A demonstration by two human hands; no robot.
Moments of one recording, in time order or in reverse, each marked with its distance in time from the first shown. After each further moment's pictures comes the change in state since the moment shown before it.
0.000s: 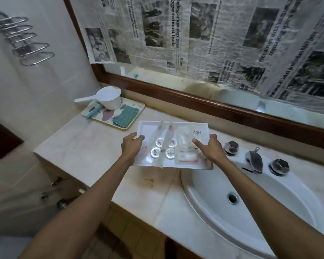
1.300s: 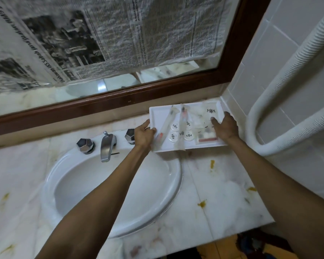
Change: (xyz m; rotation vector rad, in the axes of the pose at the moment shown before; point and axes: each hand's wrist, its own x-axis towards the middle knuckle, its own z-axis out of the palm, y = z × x) left_hand -0.277 -0.014 0.549 0.083 -0.696 -0.002; right_hand -0.105 0.412 -0.413 -0.013 0.600 0.557
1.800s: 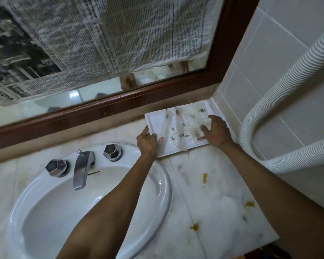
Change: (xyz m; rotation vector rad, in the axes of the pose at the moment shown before) left_hand 0.062 -0.038 0.092 -0.003 0.104 -0.080; right_hand 0.062 0.026 0.013 -0.175 -0.097 -0.120
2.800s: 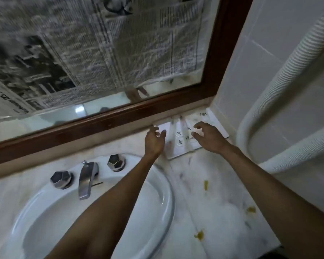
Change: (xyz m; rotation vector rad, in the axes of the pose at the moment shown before) left_hand -0.003 0.033 0.006 0.520 -0.203 0.404; right_hand -0.020 -0.036 -0.018 0.095 -0.043 -0.203
